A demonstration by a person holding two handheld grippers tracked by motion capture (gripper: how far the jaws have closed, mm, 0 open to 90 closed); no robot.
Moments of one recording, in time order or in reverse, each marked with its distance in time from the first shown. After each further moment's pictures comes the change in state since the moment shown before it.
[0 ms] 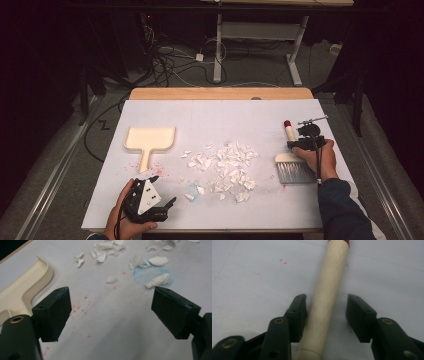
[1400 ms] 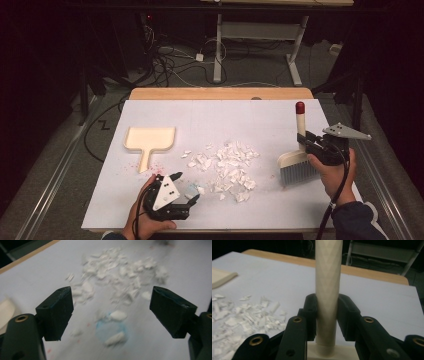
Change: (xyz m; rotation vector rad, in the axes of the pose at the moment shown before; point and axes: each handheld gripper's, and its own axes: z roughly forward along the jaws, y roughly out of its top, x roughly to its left) left arm -0.027 0.056 0.004 -0.134 -0.137 -0.055; right arm 0.030 -0.039 -0.117 -0.506 0.114 -0.060
